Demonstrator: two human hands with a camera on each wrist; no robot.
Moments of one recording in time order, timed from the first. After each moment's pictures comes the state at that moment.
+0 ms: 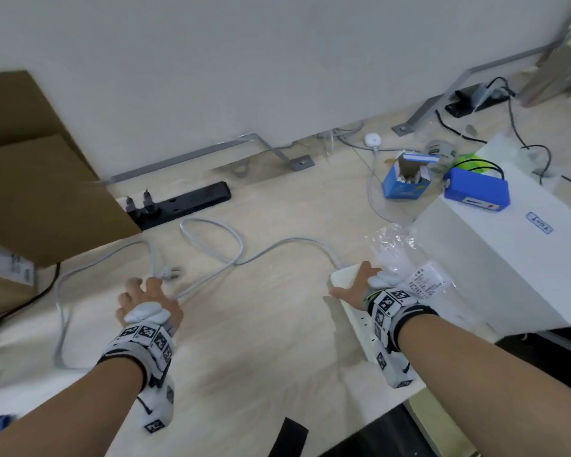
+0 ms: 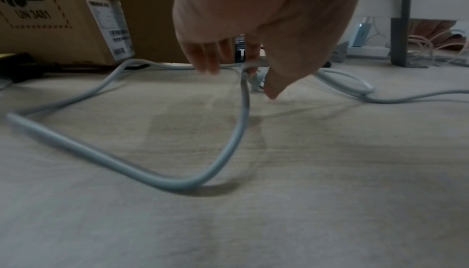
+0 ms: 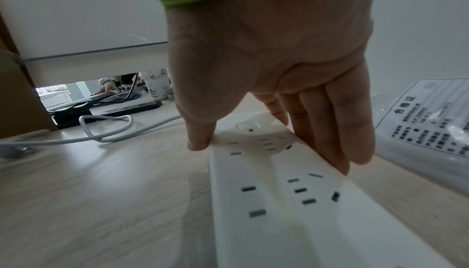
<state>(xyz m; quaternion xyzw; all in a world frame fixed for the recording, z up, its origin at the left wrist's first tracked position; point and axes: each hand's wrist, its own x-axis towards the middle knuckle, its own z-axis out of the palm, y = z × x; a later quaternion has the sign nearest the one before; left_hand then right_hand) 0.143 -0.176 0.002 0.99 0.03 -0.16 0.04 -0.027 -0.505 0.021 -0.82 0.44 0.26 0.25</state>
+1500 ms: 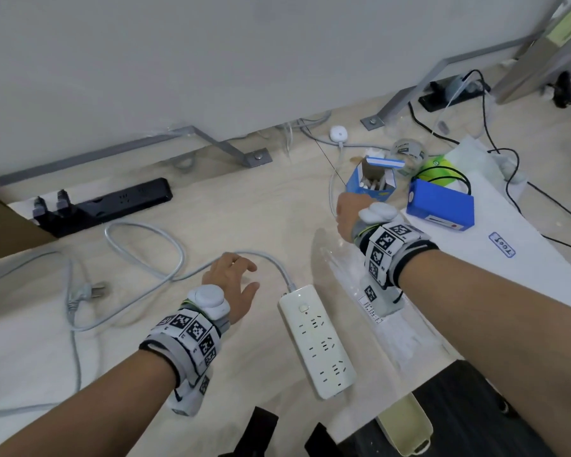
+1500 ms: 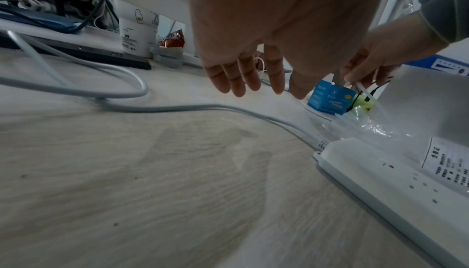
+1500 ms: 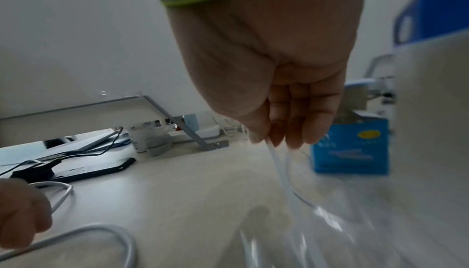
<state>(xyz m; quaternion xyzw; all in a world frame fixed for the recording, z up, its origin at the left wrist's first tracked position) 0.101 -0.376 -0.009 0.90 -0.32 -0.16 0.24 0.061 -0.647 0.071 -0.93 0.30 0.16 0.10</state>
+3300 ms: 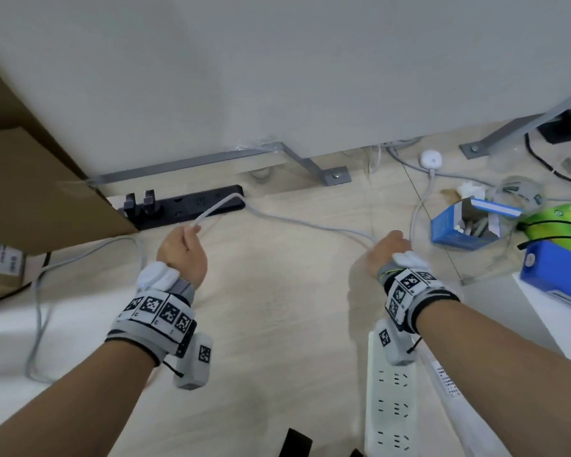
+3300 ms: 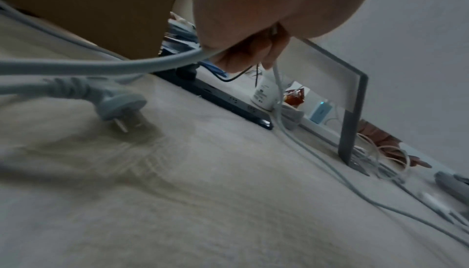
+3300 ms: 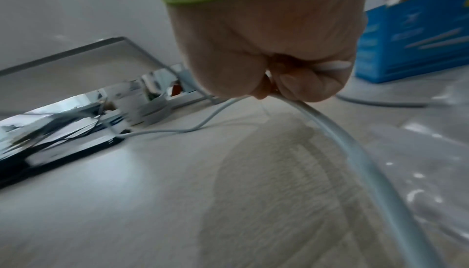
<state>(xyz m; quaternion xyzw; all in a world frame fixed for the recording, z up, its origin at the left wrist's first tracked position) 0.234 -0.286 0.006 0.92 0.06 0.03 0.39 0.136 -0.601 -0.004 -0.85 0.47 0.16 0.18</state>
